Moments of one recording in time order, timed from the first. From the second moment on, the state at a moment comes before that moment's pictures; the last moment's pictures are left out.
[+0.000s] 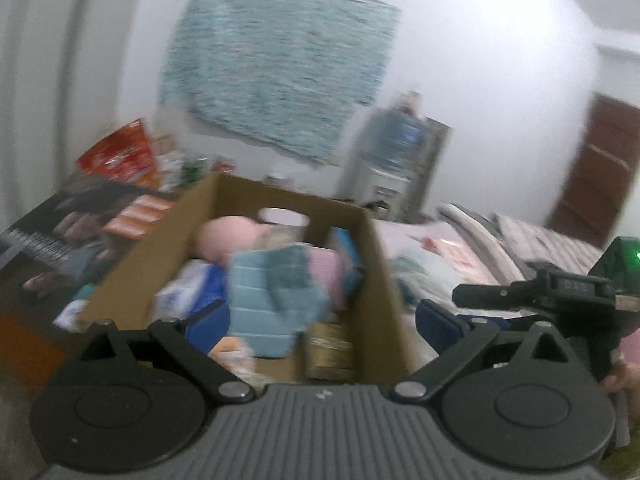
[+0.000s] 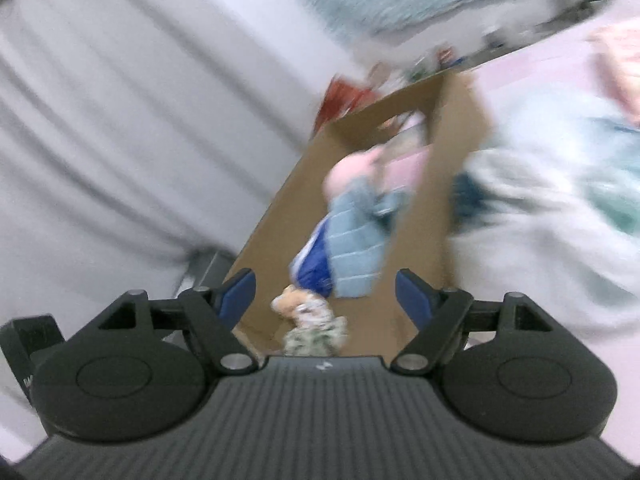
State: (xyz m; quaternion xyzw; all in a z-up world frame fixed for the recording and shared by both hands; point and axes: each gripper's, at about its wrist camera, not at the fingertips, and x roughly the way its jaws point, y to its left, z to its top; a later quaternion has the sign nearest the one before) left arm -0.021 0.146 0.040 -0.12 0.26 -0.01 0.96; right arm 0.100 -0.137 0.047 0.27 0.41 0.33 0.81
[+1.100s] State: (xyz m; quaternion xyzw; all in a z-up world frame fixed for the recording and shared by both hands) left arm 0.083 -0.058 -0.019 0.03 0.38 -0.13 0.91; right arm 0.149 -0.326 -0.073 0.10 0.36 0.07 0.93
